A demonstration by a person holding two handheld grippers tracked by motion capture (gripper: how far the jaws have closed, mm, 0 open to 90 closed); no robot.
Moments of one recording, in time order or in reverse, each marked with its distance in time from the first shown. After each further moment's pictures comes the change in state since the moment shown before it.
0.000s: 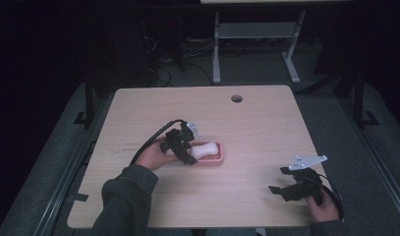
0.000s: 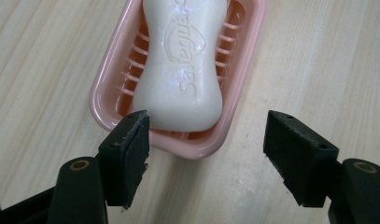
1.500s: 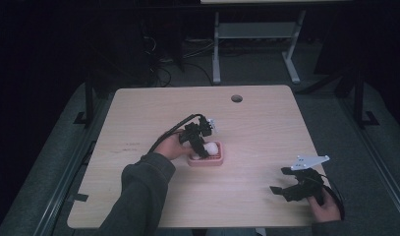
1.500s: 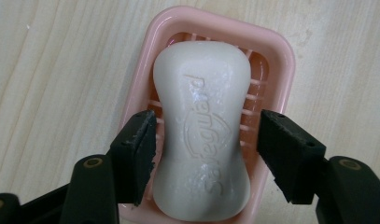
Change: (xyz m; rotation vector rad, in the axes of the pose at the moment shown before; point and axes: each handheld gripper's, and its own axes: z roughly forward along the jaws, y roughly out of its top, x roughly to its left) left arm 0.011 0.053 0.027 0.087 0.011 0.077; right arm -0.004 -0.004 -0.002 -0.016 0.024 0.002
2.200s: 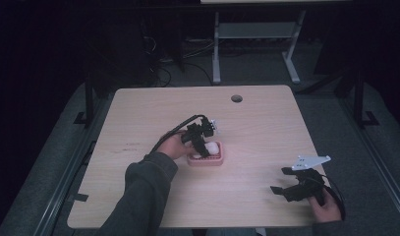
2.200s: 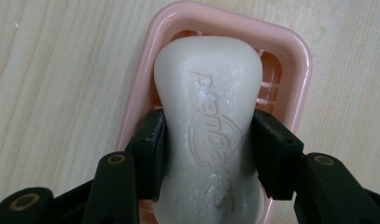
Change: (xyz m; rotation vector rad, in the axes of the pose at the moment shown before) left arm 0.005 0.005 0.013 0.041 -0.007 0.010; right arm 0.001 0.000 -0.002 -0.003 0.001 0.012
